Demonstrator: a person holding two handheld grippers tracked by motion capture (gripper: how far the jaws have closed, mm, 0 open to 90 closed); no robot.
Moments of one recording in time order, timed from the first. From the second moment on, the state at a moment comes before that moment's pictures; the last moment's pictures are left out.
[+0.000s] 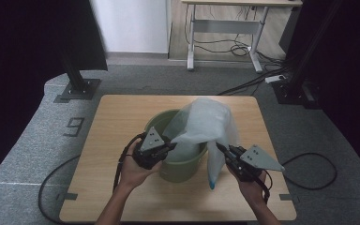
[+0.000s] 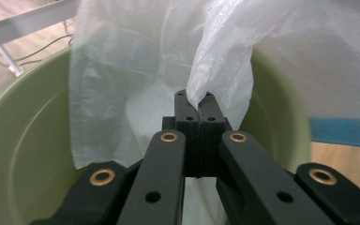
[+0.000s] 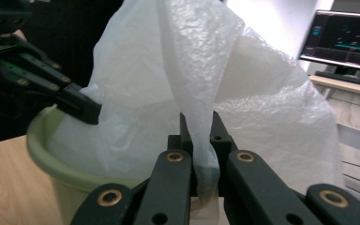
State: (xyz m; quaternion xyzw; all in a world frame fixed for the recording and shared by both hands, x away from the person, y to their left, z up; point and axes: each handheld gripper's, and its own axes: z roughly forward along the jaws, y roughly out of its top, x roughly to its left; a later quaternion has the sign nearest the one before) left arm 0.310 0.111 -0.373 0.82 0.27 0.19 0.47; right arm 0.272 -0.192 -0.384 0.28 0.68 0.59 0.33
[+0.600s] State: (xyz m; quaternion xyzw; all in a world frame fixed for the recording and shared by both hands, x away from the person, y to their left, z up) left arm 0.298 0.084 -0.358 0.81 0.25 0.25 0.47; right arm 0.276 -0.176 -0.381 0.27 0.69 0.59 0.32
